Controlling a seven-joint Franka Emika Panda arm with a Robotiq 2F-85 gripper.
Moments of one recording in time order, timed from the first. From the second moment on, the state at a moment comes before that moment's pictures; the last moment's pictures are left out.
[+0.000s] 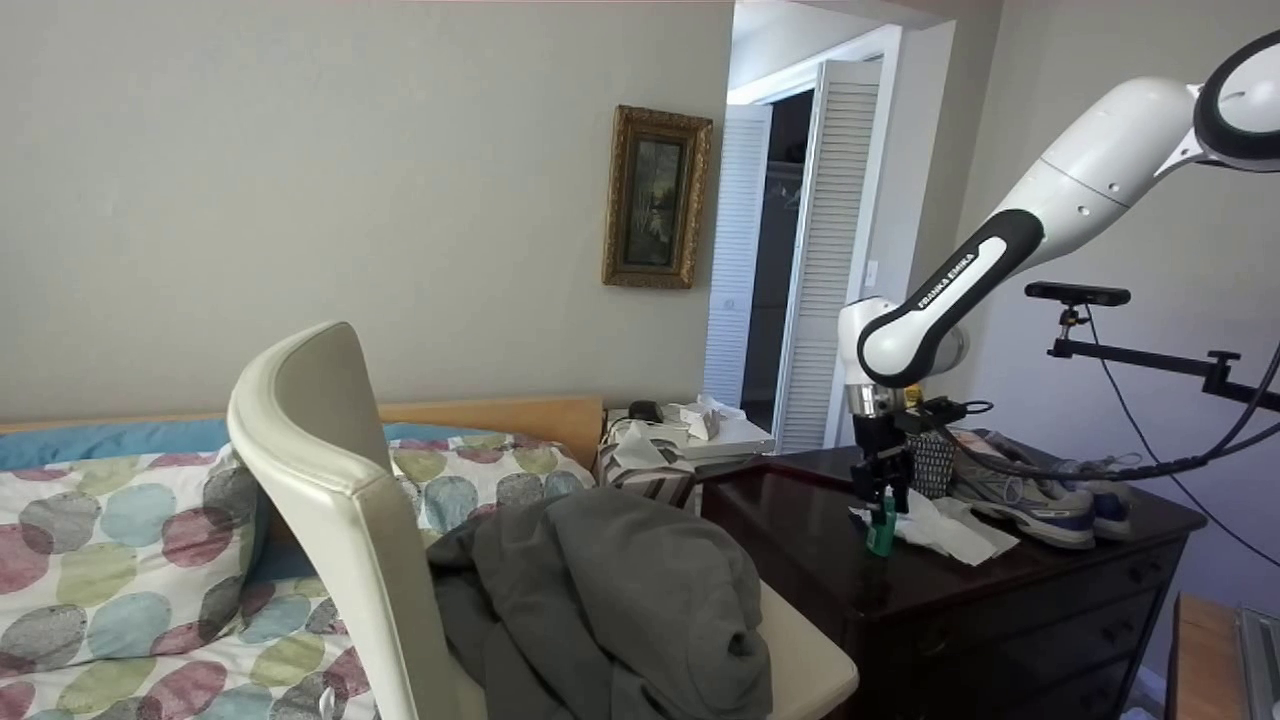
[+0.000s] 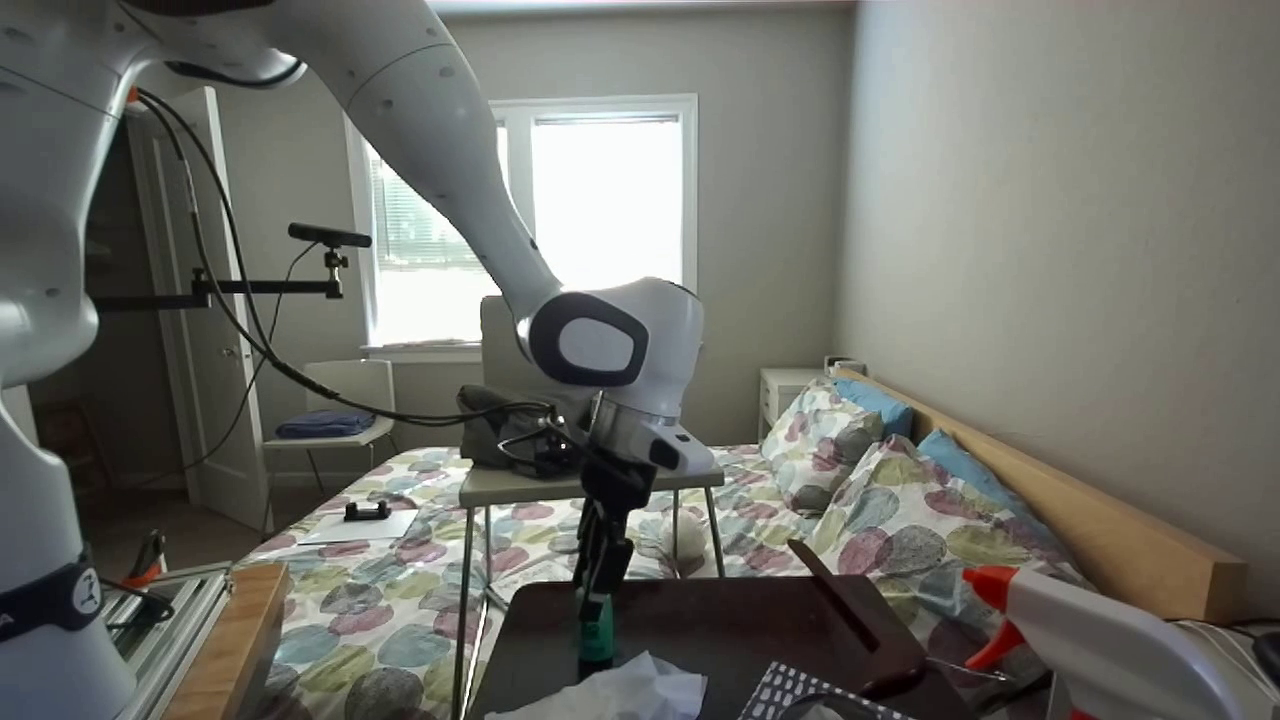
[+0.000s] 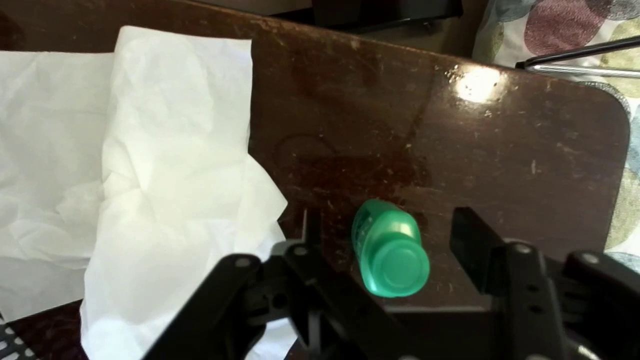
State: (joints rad) arm -0.06 0.41 -0.05 -2.17 -0.02 2.29 0.09
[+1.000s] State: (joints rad) arm -0.07 0.25 -0.11 -2.16 -0.02 2.30 0.11
